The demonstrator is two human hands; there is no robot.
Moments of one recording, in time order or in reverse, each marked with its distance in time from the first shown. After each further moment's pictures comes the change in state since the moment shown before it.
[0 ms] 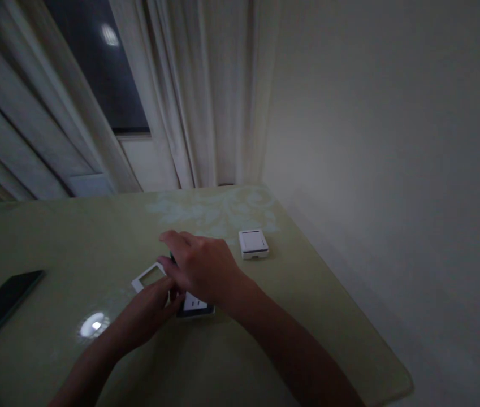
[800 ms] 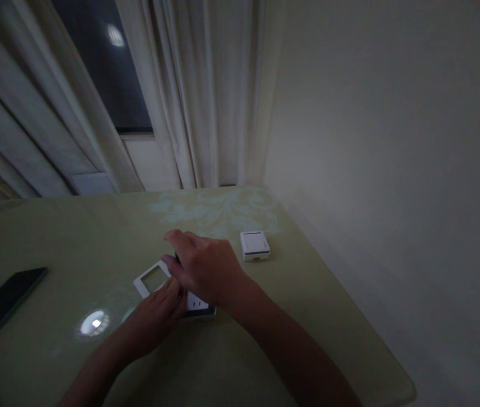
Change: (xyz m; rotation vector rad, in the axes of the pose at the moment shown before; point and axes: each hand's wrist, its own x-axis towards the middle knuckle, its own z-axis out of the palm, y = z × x) left_hand -0.004 0.002 0.018 0.054 0.011 0.092; right_hand -0.003 0.001 -0.001 -0.031 0.035 -0.005
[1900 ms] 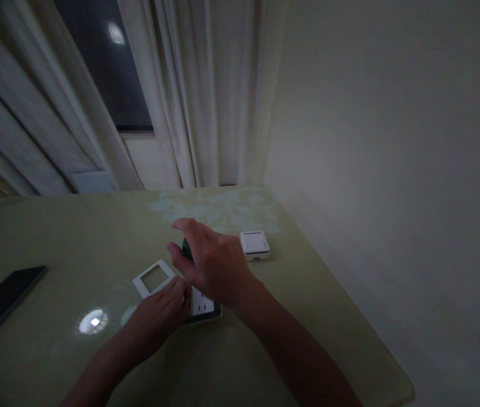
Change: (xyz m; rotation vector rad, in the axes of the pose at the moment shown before) left_hand 0.003 0.018 -0.001 0.283 -0.018 -0.004; right_hand -0.002 0.001 -0.010 0.061 0.275 -0.001
